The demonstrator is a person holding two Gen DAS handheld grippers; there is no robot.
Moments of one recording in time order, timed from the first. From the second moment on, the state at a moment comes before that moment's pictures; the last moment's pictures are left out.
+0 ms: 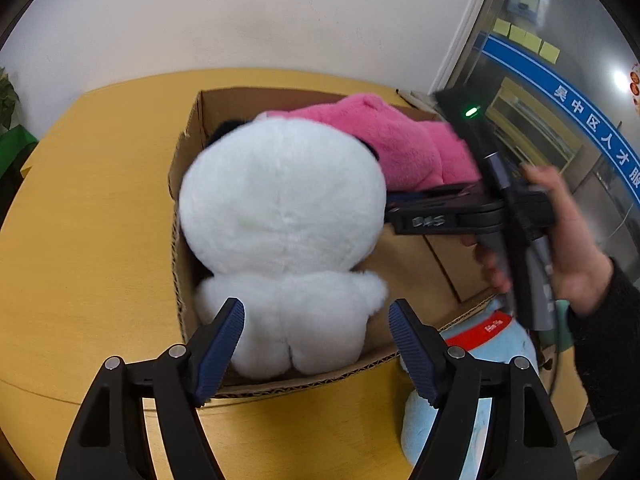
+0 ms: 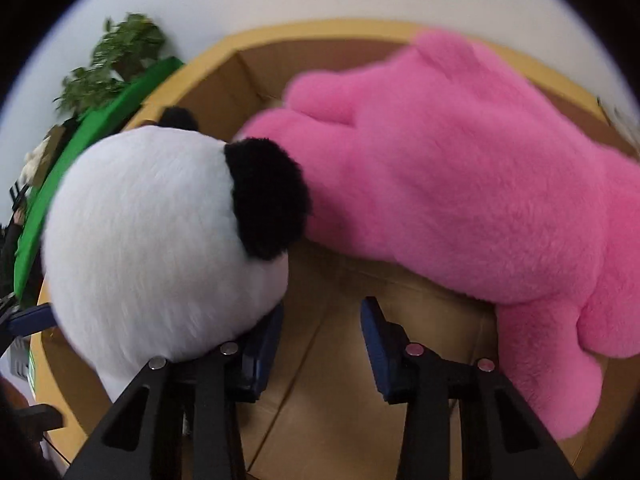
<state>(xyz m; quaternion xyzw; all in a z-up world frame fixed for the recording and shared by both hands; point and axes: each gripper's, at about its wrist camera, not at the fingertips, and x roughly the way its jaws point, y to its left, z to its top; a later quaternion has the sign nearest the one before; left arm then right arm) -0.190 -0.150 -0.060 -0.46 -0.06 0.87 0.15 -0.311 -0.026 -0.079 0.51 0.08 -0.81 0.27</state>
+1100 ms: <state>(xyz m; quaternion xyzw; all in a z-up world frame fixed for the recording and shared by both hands) -0.089 -0.107 0.004 -0.33 -0.08 0.94 0.05 -0.150 0.135 0.010 0.35 0.01 -0.92 0.17</state>
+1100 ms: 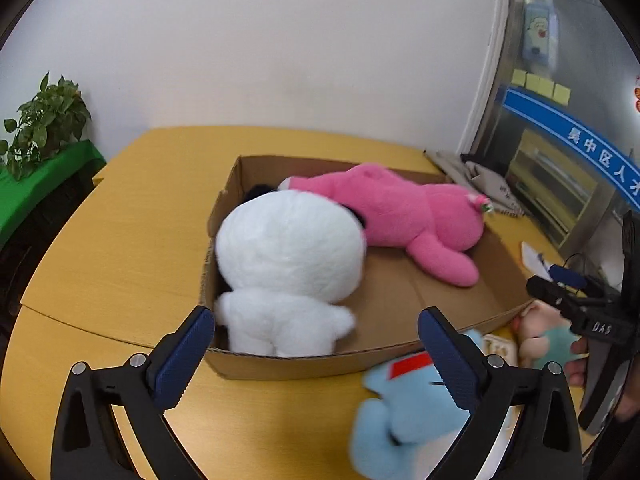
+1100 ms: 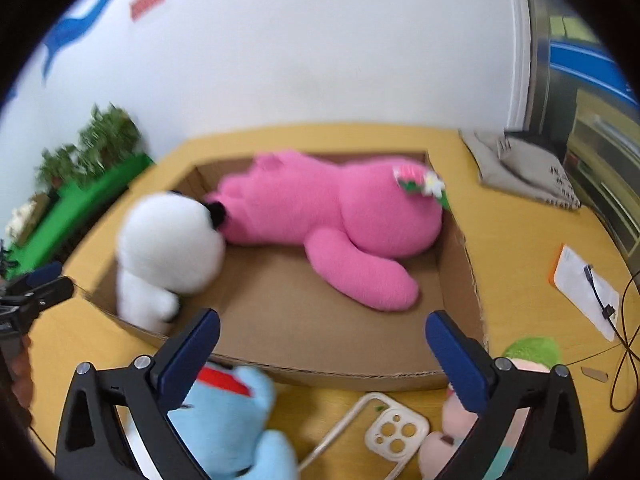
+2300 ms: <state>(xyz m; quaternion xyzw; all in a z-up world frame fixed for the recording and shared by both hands) -0.061 -0.090 -0.095 -0.46 -0.18 0.85 0.19 -0.061 0.144 -0.073 0.49 -0.07 -0.82 0.30</state>
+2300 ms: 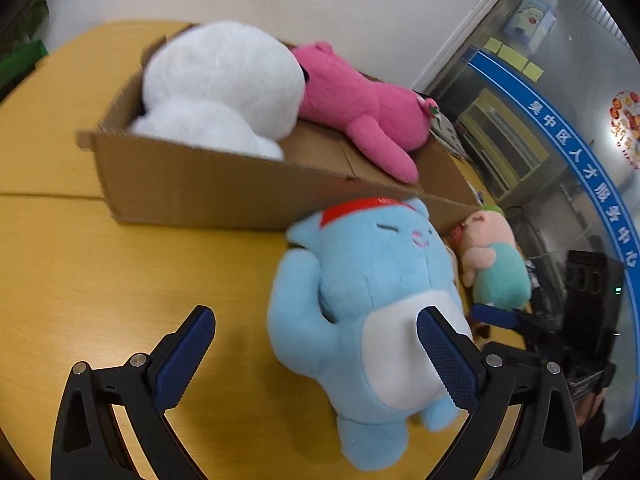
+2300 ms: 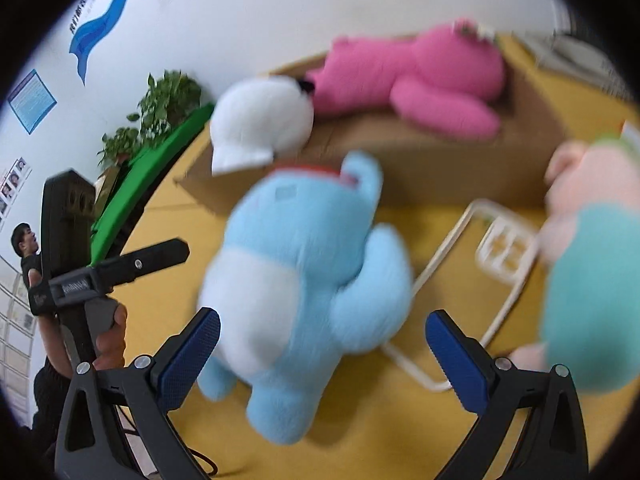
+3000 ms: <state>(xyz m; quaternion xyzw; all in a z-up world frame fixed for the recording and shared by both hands) -0.075 -0.099 -0.133 -0.52 -0.21 0.81 0.19 -0.098 0.154 -0.095 0.51 -0.10 -0.82 0.24</state>
